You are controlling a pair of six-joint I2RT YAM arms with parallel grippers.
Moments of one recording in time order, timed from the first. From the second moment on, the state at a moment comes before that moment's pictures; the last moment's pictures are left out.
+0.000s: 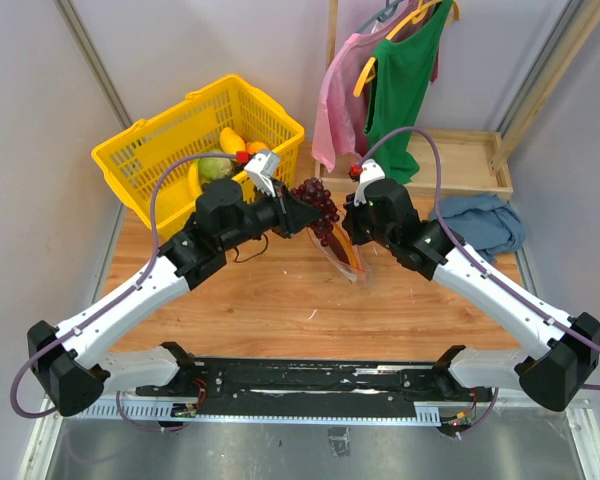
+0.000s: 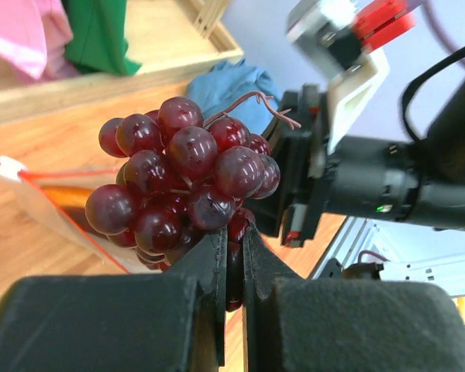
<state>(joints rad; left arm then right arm) -0.74 1.14 1.10 -0.04 0.17 -0.52 0.74 1.23 1.15 -0.46 0.17 0.23</state>
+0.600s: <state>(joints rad) -0.78 1.27 1.02 -0.08 0.13 -0.62 0.74 1.23 1.15 -0.45 0.15 0.24</state>
